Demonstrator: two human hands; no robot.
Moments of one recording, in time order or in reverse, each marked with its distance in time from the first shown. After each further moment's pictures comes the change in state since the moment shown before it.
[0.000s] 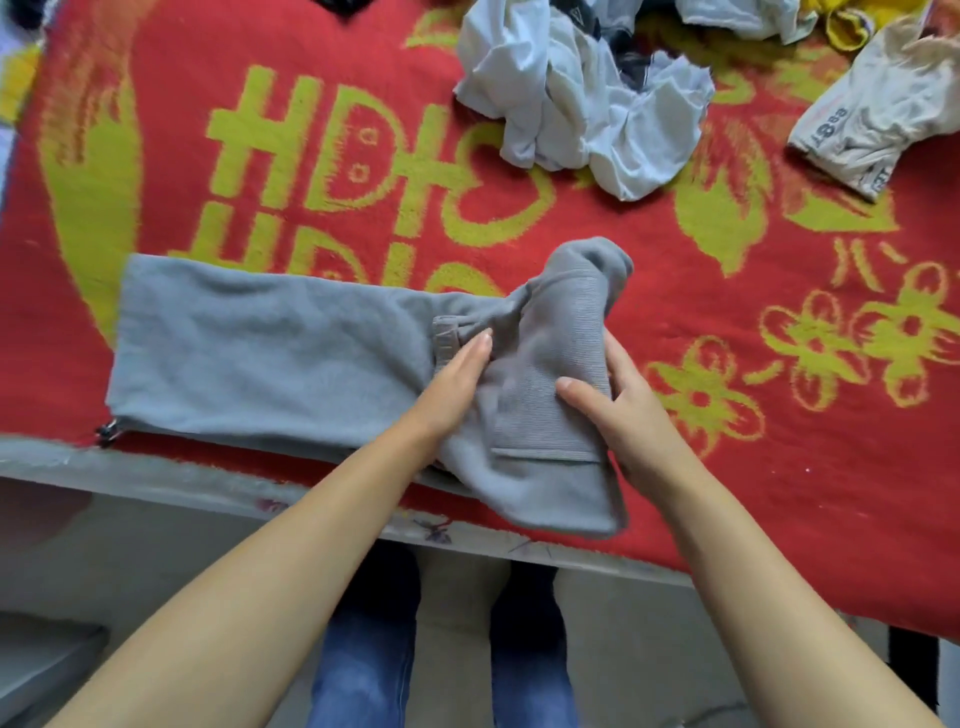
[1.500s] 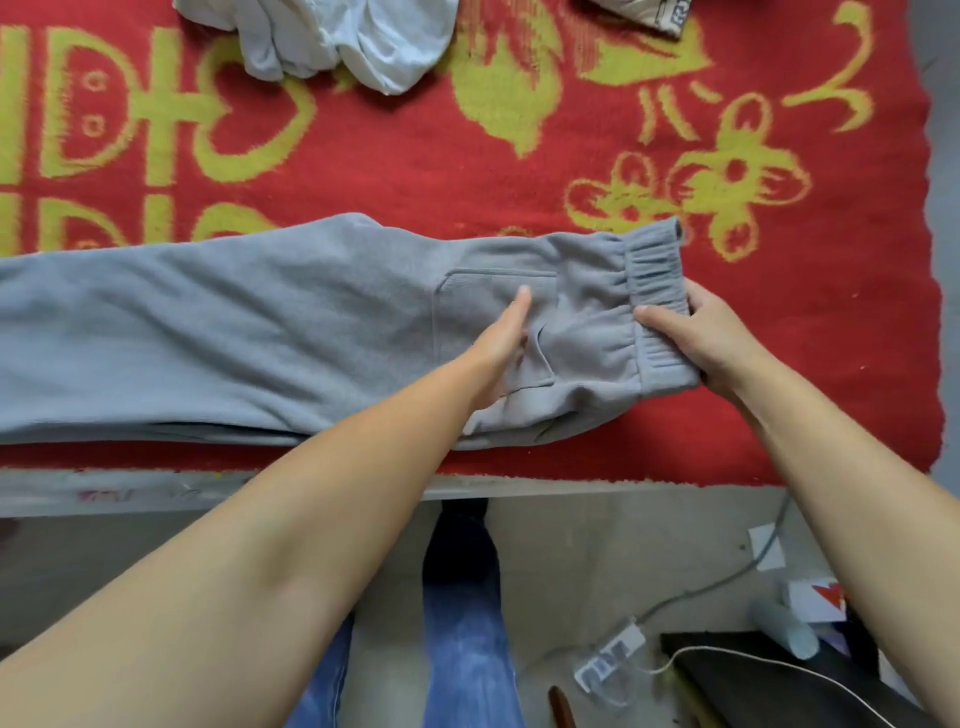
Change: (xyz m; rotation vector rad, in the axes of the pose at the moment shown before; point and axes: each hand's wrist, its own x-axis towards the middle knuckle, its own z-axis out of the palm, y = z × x) left_hand 0.039 -0.050 0.279 0.049 -0.197 -0.400; right_hand -0.062 0.080 -0.307 -0.172 0.287 0.207
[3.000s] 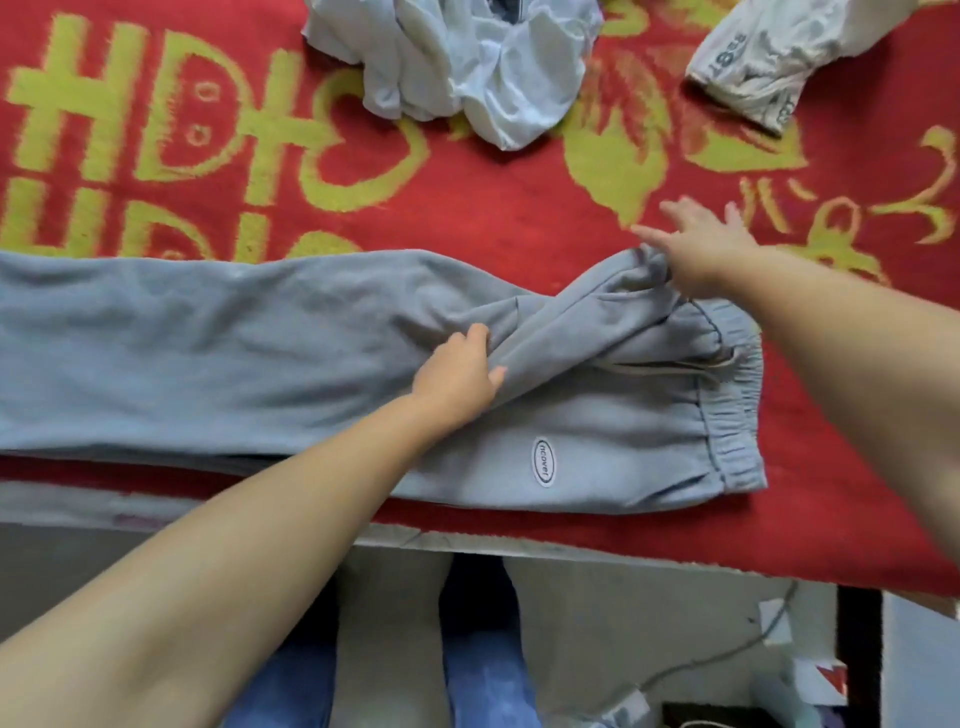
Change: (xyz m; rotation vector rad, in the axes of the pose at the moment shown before) left_hand -0.014 0.018 -0.151 1.096 0.402 0.357; right_hand 0.155 -0.123 0.079 -1.701 -0.200 -0.149
